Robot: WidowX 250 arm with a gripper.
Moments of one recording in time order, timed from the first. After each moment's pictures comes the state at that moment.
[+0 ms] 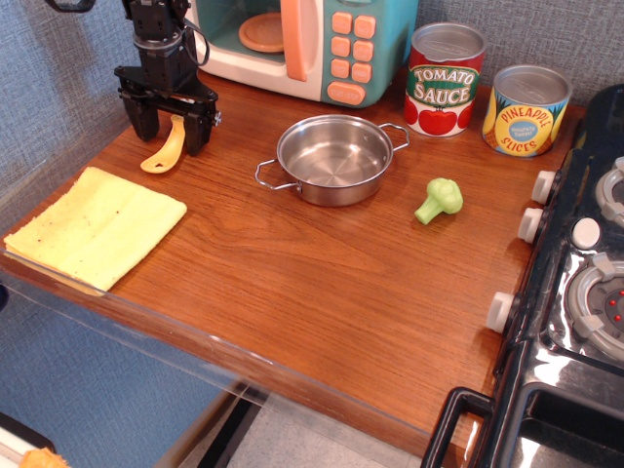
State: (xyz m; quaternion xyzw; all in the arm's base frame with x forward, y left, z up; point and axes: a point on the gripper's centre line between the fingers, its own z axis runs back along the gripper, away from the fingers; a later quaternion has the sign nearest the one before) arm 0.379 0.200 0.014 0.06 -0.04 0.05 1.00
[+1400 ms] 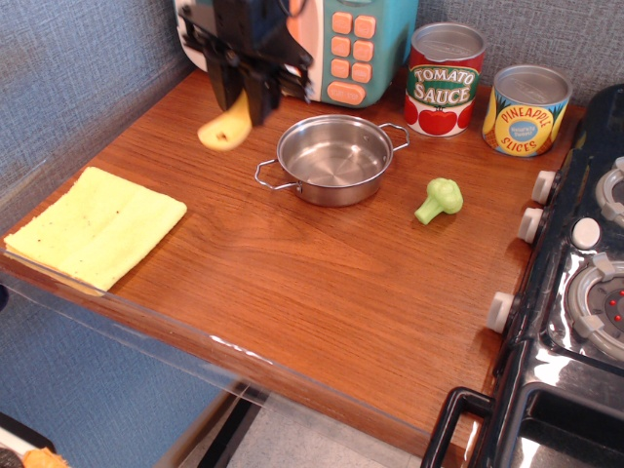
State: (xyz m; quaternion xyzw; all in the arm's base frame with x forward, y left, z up) arm 0.326 0.056 0.111 0.07 -0.11 -0.04 0.99
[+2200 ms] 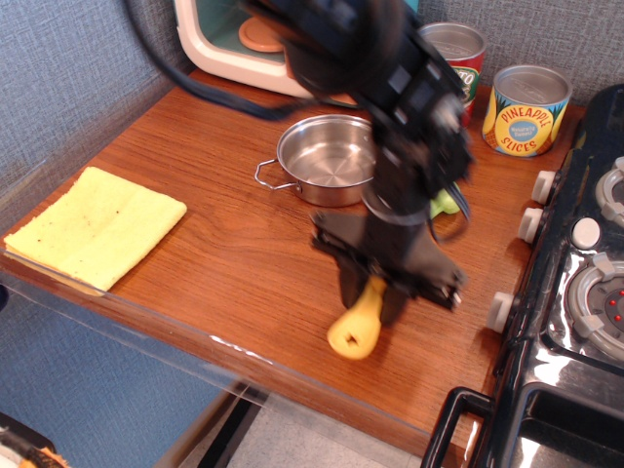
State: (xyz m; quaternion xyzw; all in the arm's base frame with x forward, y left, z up) arm 0.277 -0.070 0.017 0.05 -0.06 -0.01 1.00
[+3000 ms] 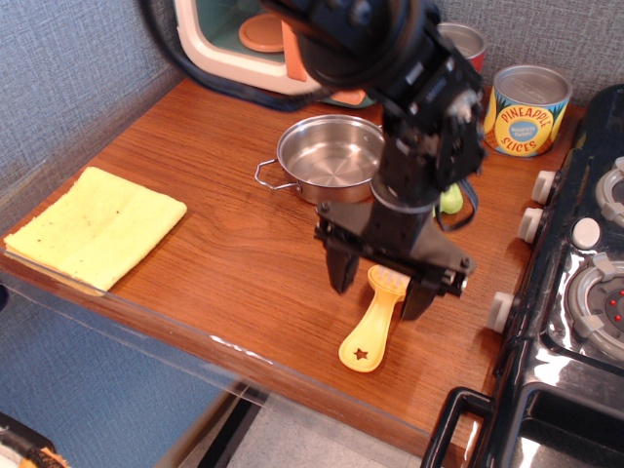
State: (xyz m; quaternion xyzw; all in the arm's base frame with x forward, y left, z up) arm 0.282 -0.064 0.037 0.05 -0.08 0.01 1.00
